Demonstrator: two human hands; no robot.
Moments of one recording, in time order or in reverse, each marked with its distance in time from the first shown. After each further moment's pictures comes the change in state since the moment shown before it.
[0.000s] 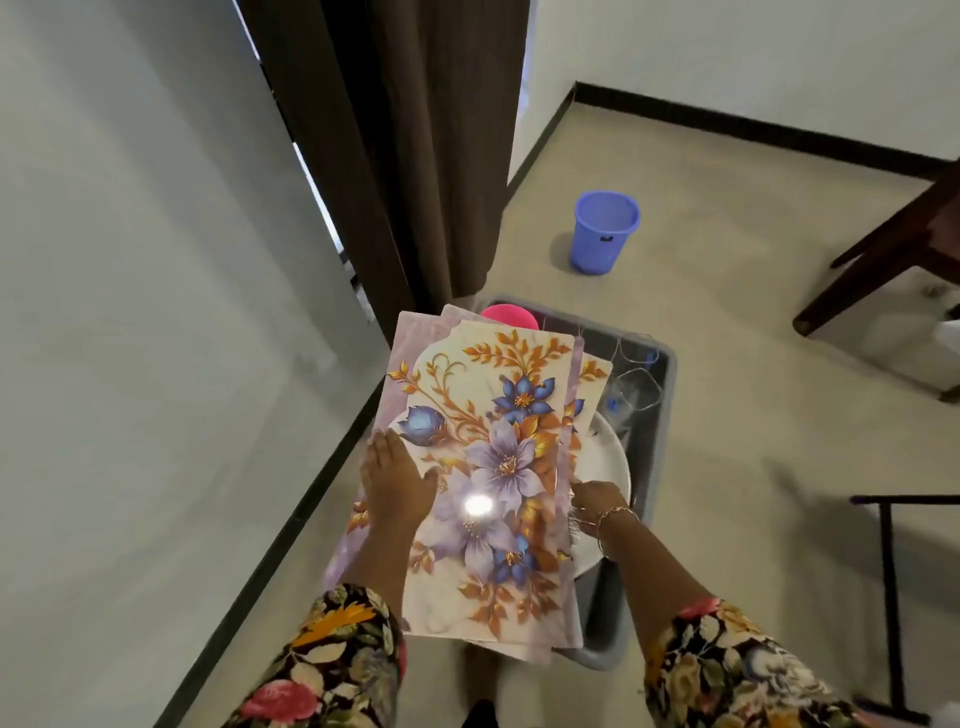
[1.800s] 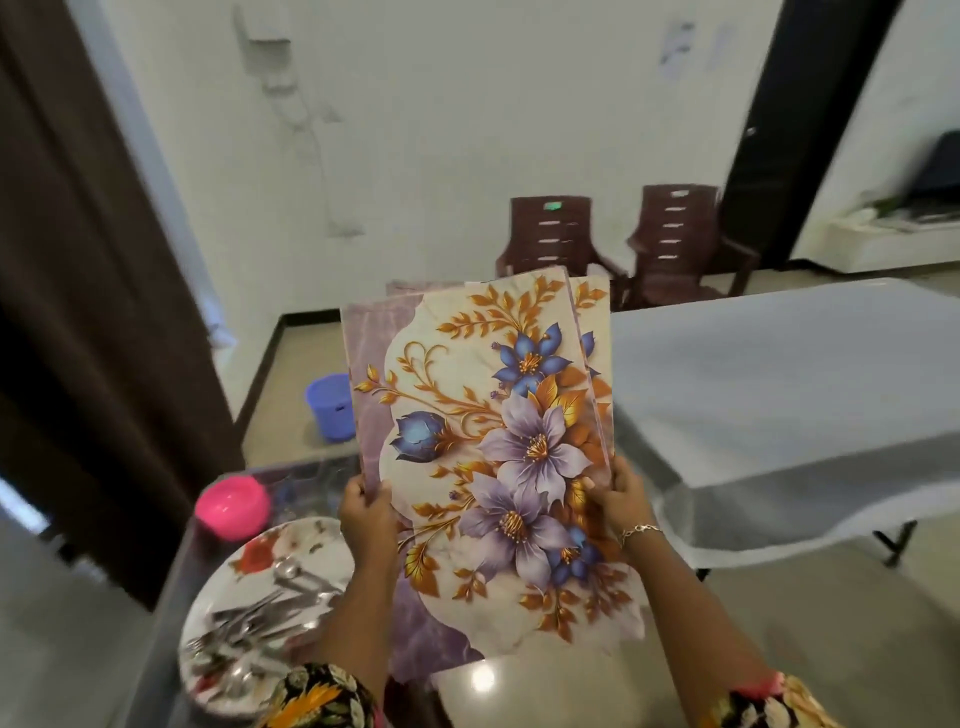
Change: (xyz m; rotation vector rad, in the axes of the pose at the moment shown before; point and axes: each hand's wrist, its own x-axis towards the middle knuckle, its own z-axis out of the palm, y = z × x) left_hand -0.271 0.237 -0.015 -1.270 -0.030 0.402; right_hand -0.252 0.225 -0.272 0.716 0.744 -0.722
